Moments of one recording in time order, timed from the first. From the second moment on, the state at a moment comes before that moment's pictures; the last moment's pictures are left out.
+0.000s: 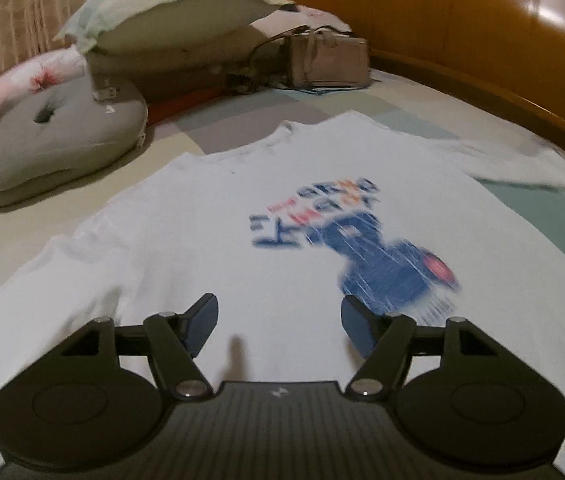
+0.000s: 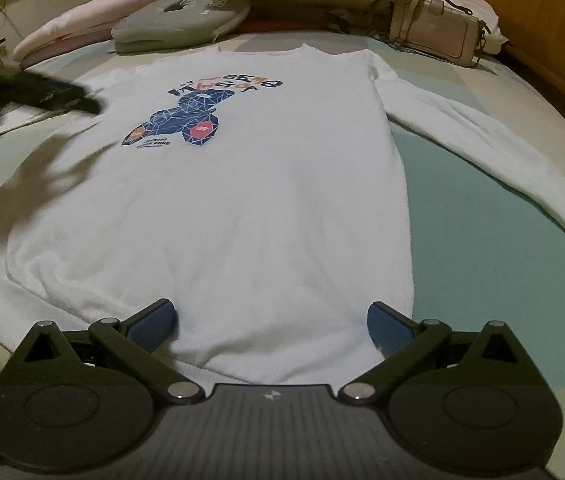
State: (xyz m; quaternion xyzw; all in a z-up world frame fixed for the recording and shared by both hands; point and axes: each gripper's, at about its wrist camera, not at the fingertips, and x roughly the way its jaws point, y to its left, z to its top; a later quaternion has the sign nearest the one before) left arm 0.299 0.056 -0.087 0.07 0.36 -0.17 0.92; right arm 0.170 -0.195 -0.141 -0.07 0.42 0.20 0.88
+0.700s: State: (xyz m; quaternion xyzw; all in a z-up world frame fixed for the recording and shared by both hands) left arm 0.300 0.038 -0.076 0.17 0.31 -0.25 0.90; right arm 0.191 -0.177 -0.103 -0.09 0.40 0.24 0.88
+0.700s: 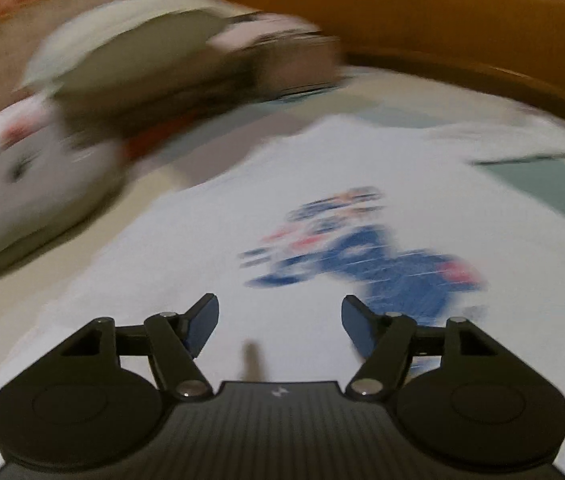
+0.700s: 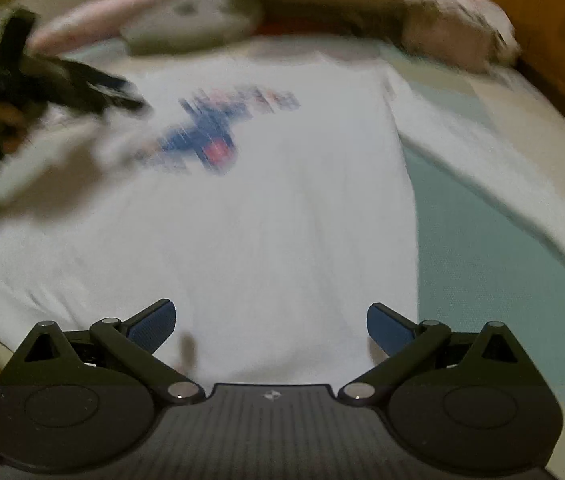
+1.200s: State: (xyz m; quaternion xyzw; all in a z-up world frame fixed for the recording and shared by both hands) left arm 0.326 0.019 -0.112 0.17 0.34 -0.28 0.88; right arm 0.254 -0.164 -0.140 -0.10 0.42 0.25 0.87
